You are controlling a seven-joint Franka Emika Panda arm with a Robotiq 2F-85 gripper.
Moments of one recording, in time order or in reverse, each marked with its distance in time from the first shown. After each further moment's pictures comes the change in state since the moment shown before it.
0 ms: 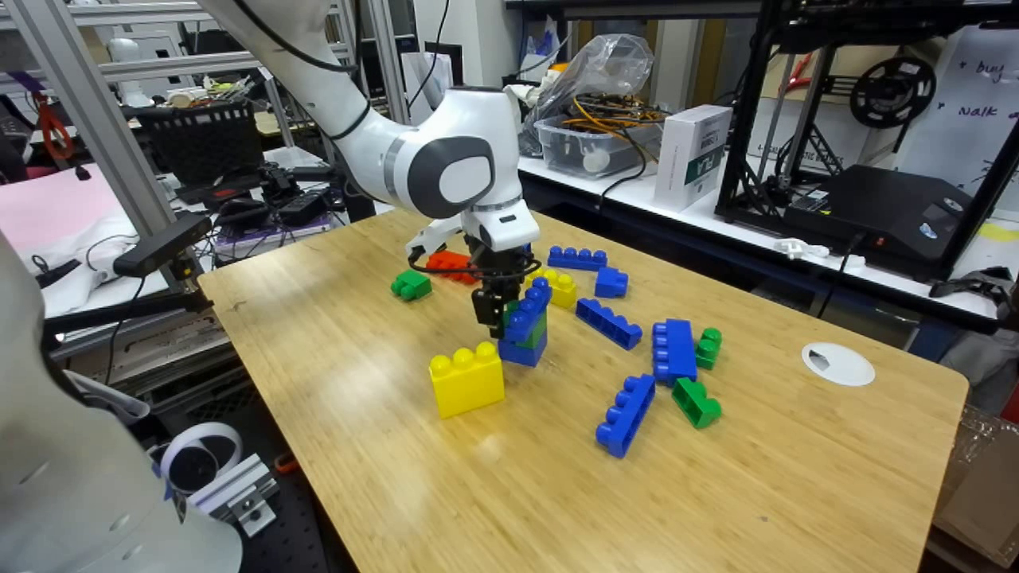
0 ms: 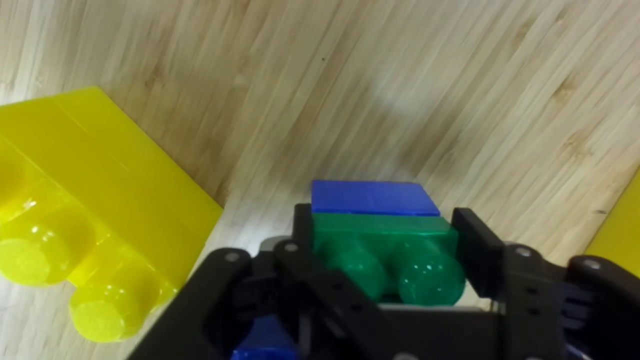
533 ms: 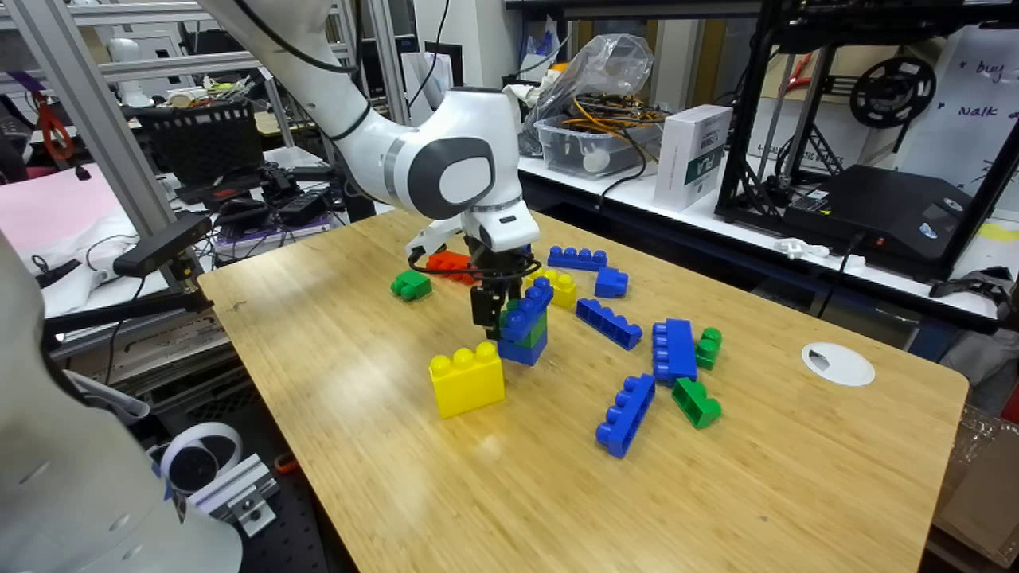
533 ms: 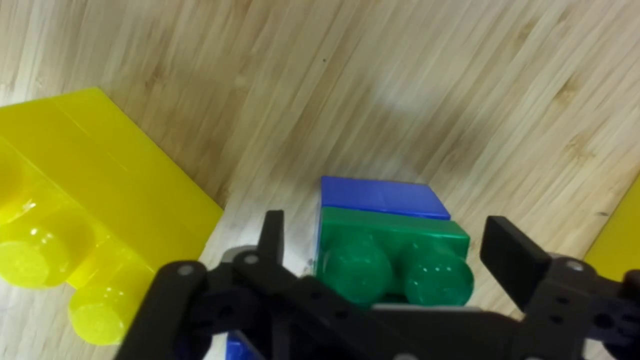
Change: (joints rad) arm 0.001 0.002 0.000 0.000 -0.001 0.000 0.000
